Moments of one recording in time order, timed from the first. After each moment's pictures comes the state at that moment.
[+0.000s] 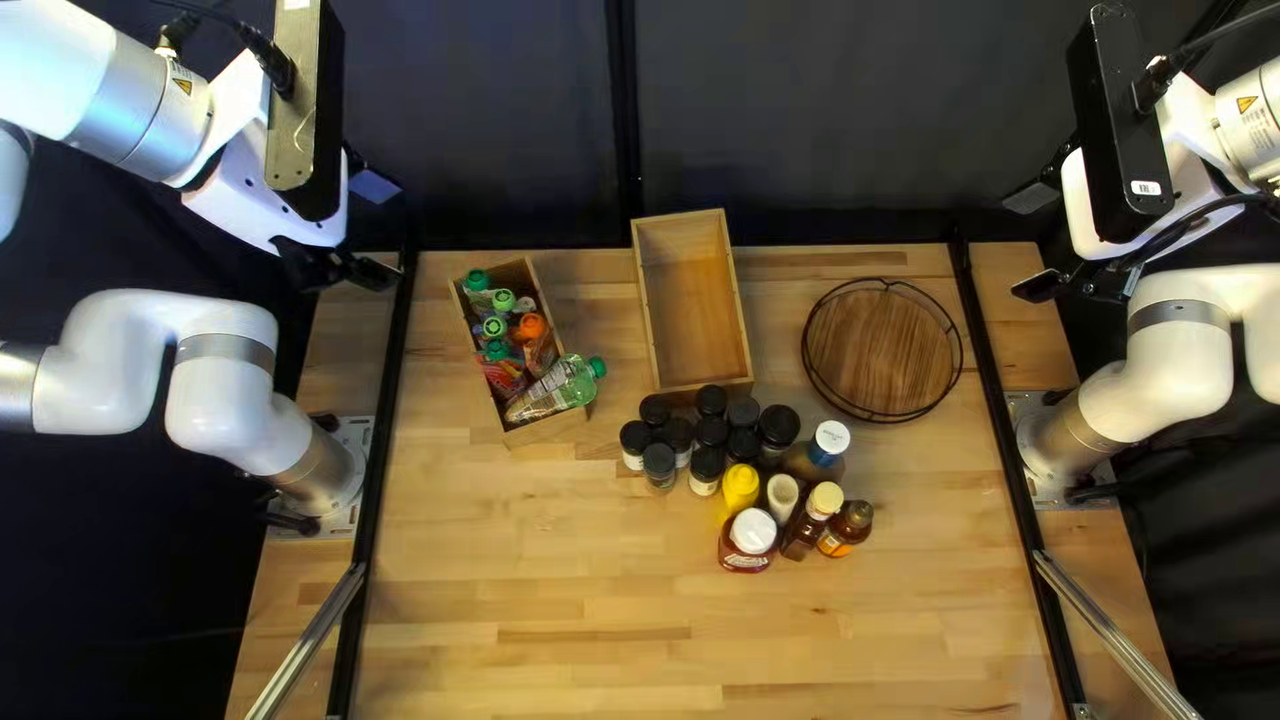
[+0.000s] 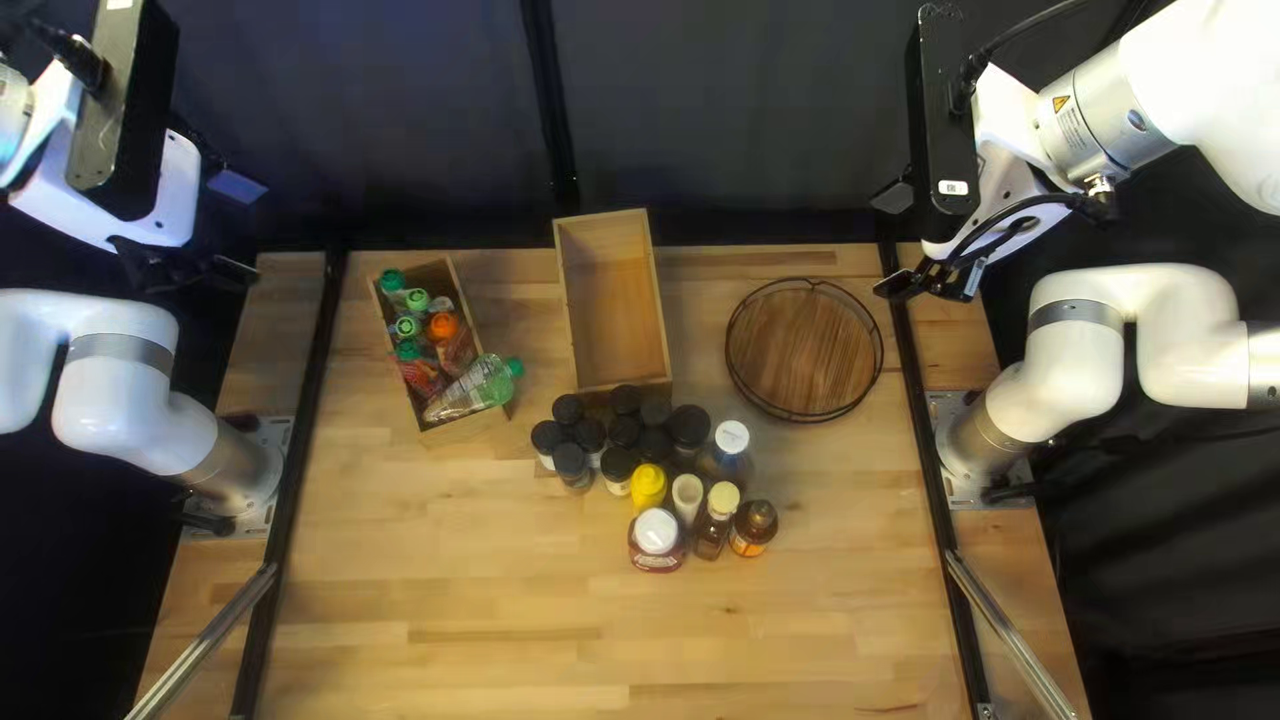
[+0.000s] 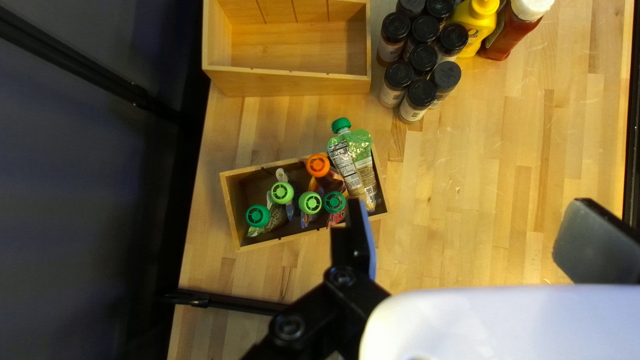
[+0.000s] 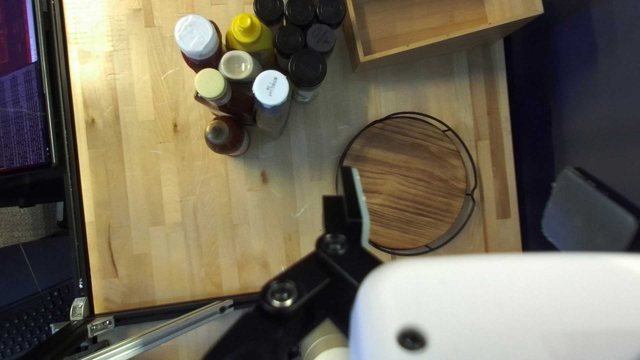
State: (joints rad) left arm 0.10 -1.06 0.03 0.92 0.07 1.41 0.05; right arm 2.83 1.01 -3.03 0.92 0.09 1.41 -0.15
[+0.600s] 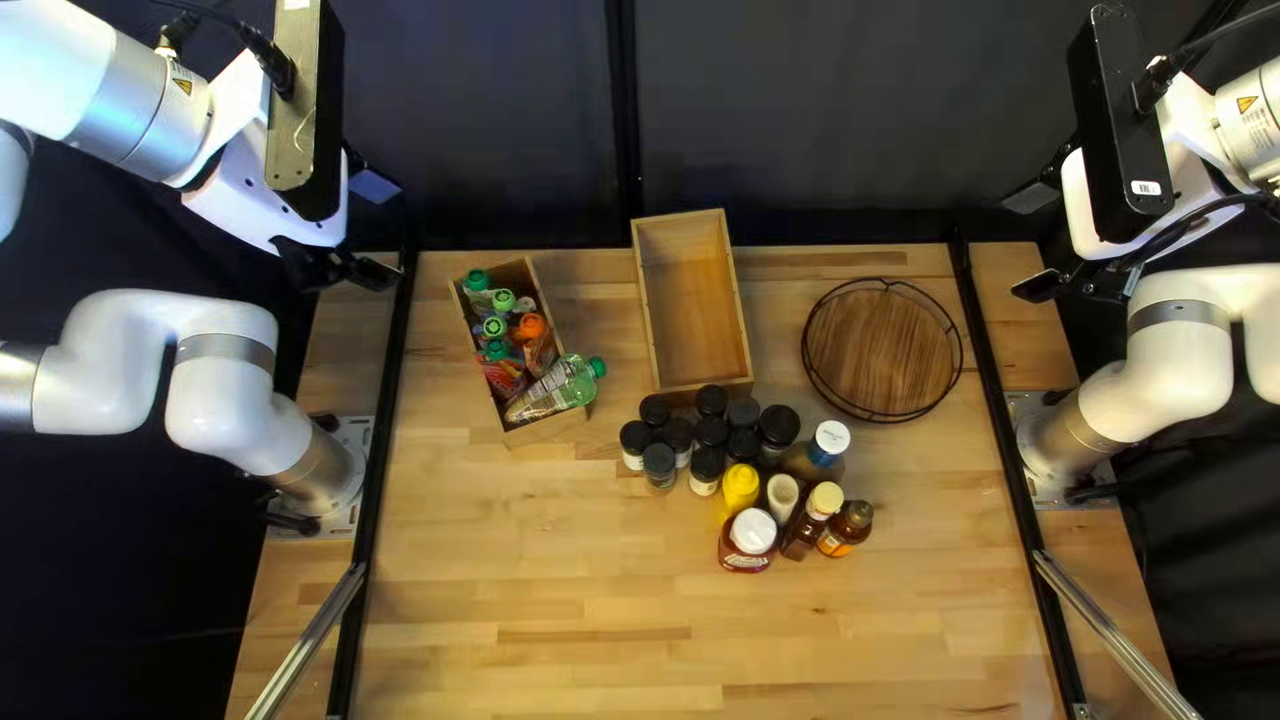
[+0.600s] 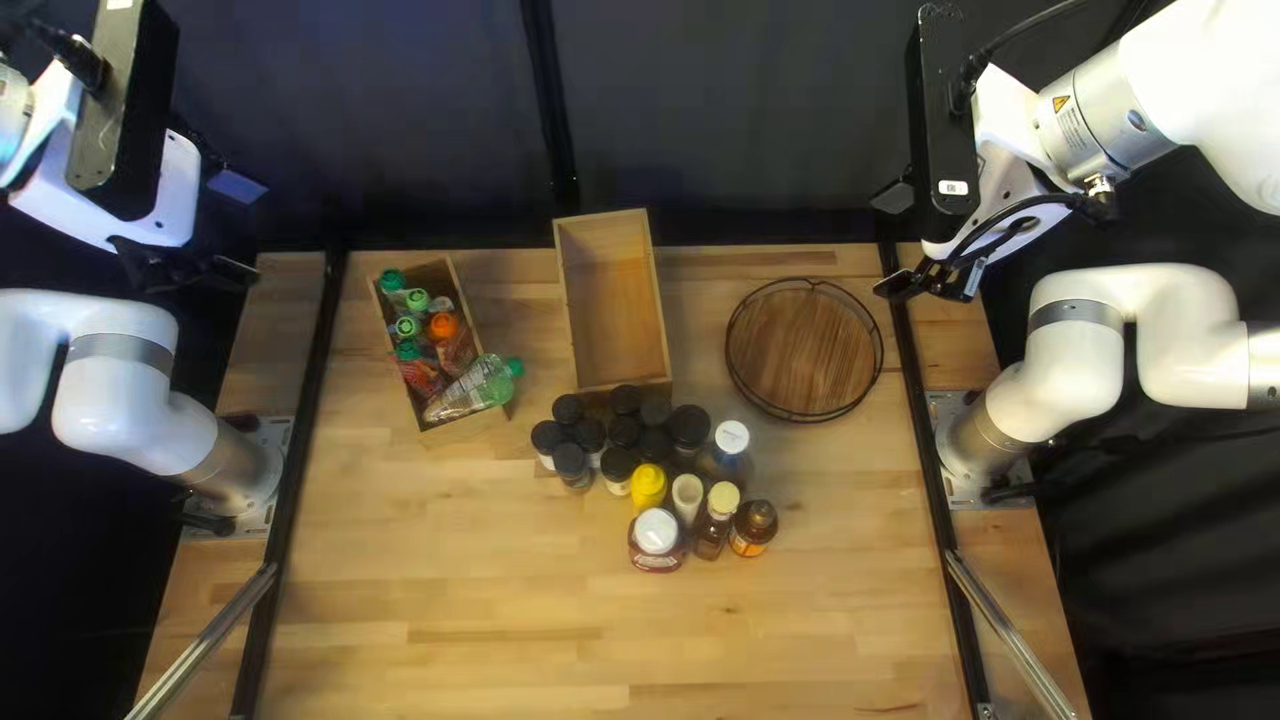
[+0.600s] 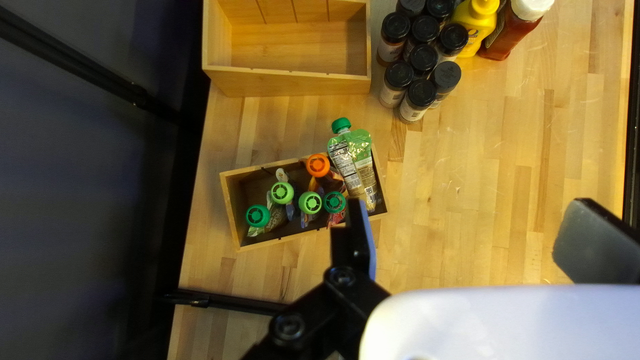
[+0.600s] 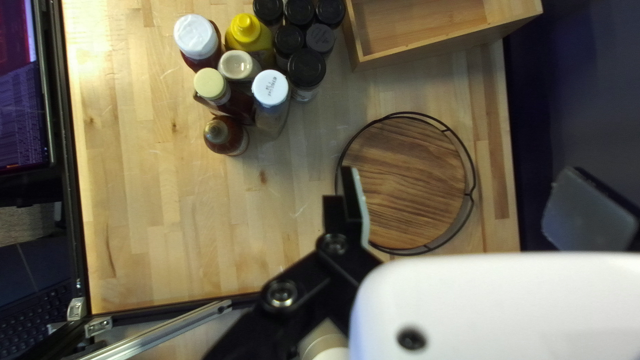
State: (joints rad) left arm 0.10 -1.06 0.03 0.92 0.07 1.41 0.05; right arm 2.84 0.96 -3.00 0.93 0.12 1.36 -0.13
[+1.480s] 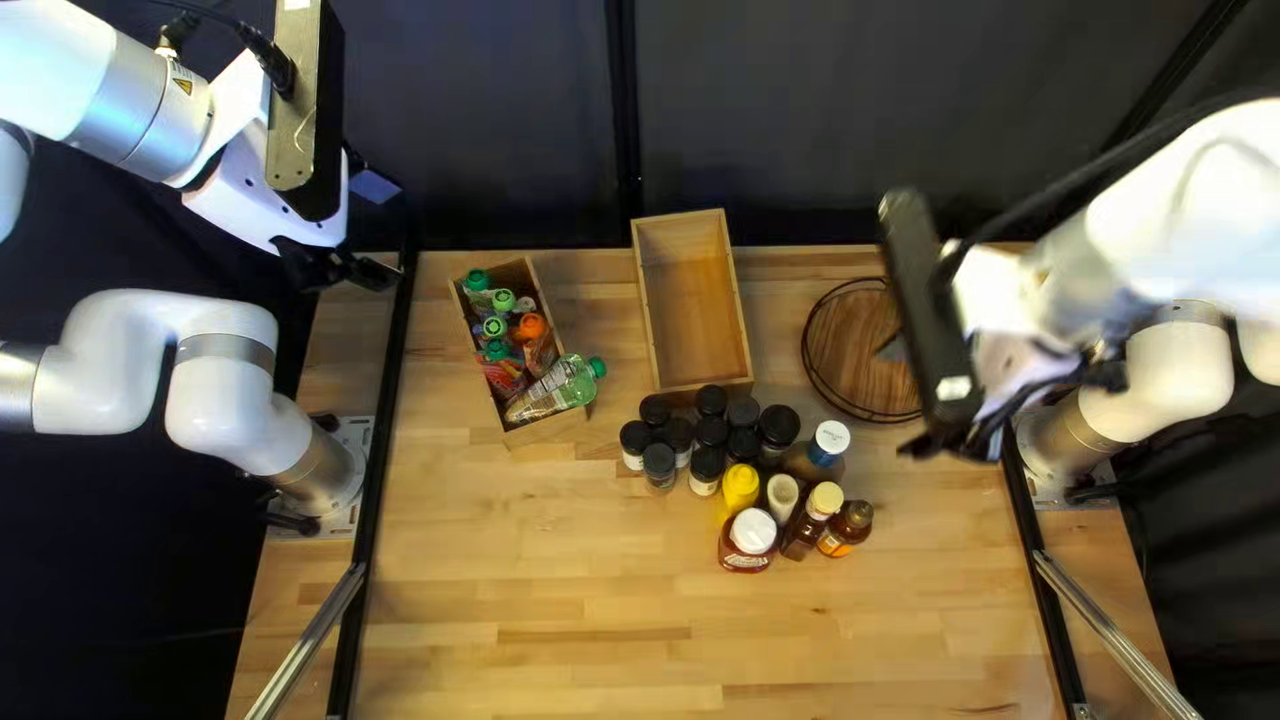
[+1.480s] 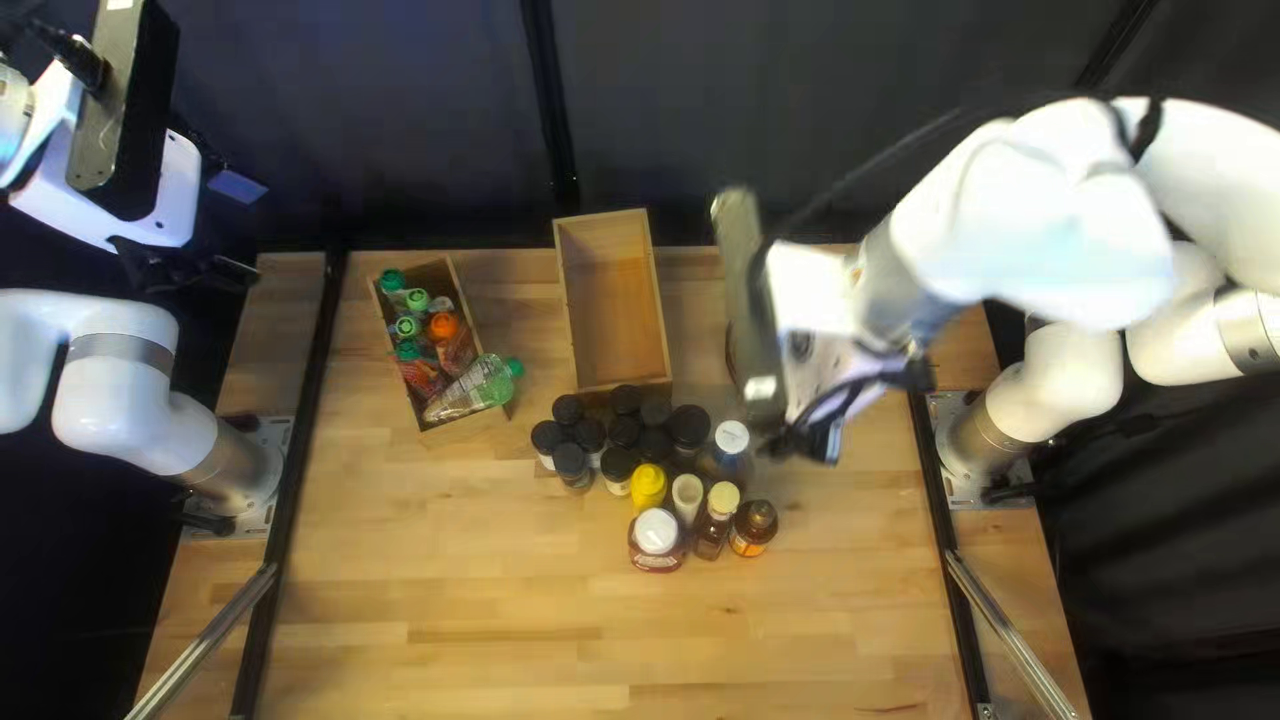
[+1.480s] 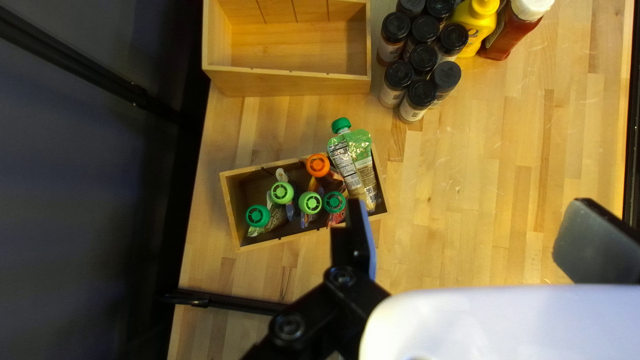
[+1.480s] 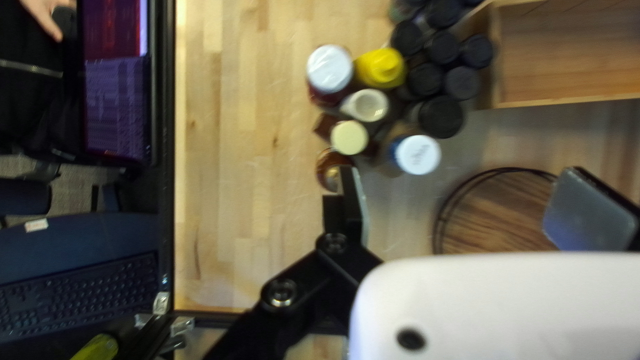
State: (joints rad) left arm 0.10 -1.06 0.03 0.92 0.07 1.41 0.05; right arm 2.90 0.57 -2.72 0.98 0.23 1.25 0.01
